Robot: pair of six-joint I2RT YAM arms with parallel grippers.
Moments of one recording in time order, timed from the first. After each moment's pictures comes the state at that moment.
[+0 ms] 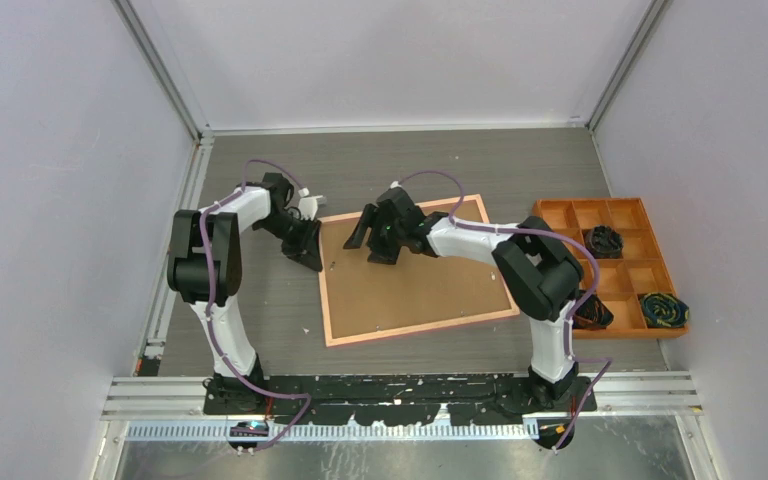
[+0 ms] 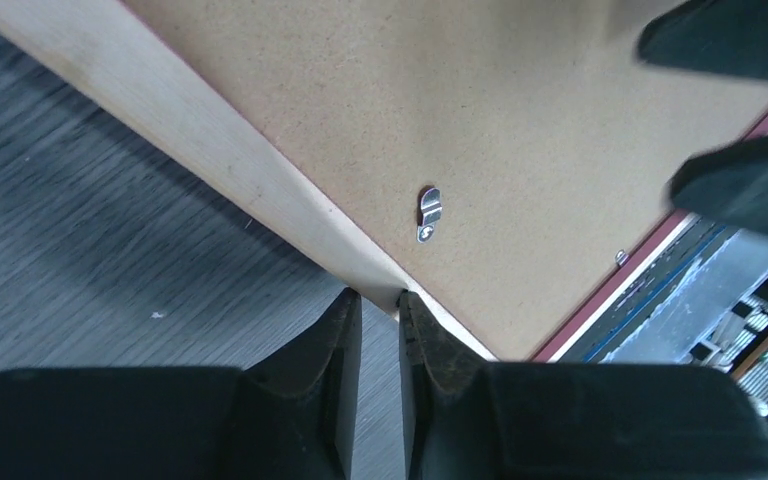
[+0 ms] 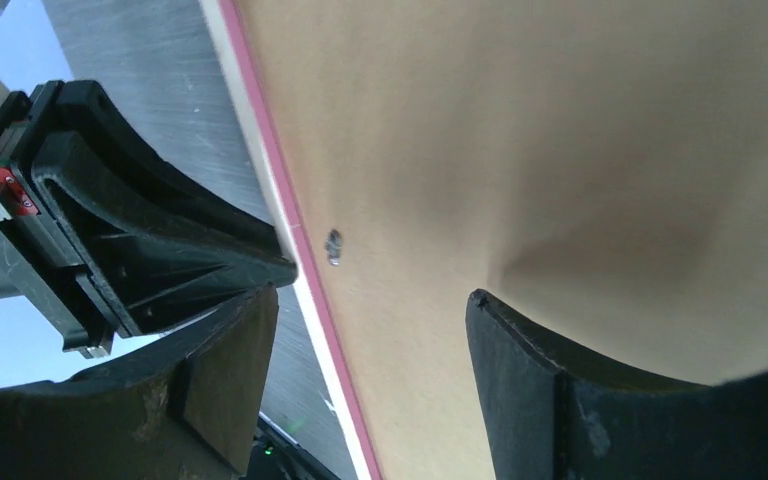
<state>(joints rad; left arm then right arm) -0.11 1.93 1.27 -0.86 0.61 0.27 0.72 1.92 1.24 -0.09 -0.16 1.05</state>
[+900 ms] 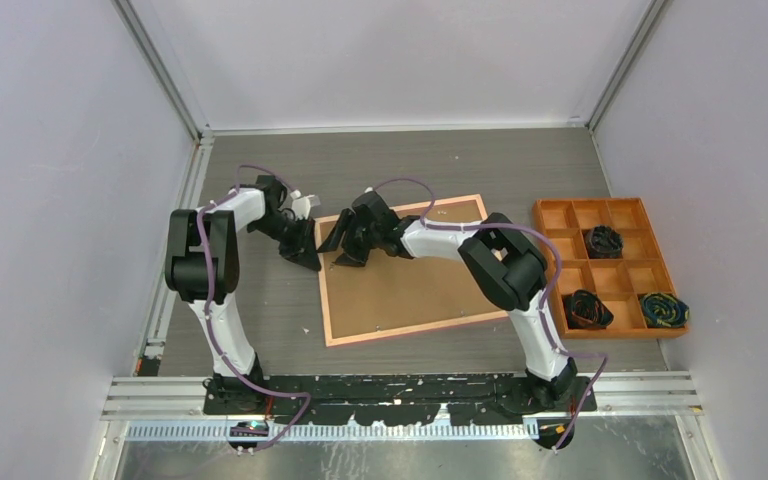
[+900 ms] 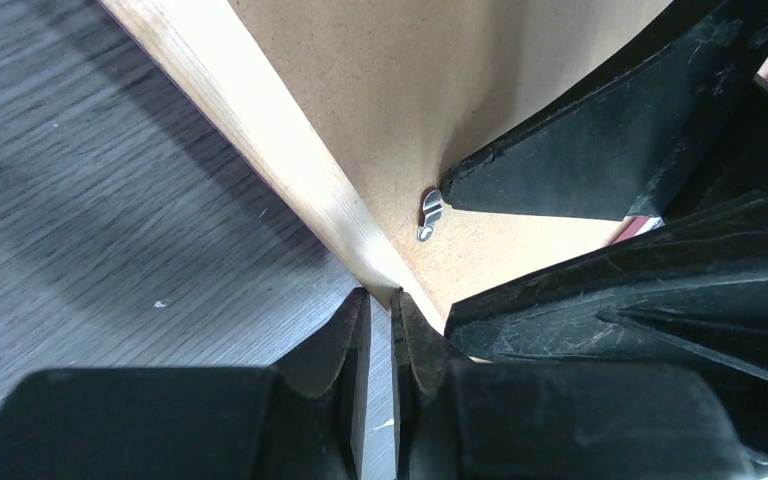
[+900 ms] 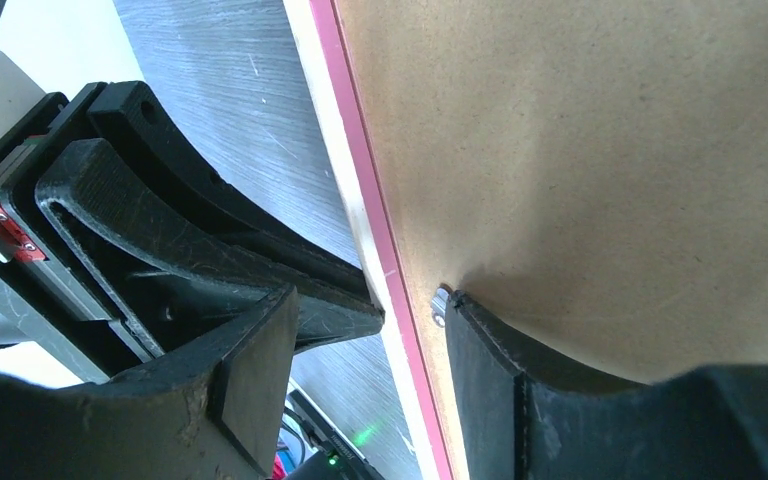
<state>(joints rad) -0.06 1.94 1.25 -0.84 0.67 0.18 0.82 2.16 1.43 0.03 -0.26 1.19</state>
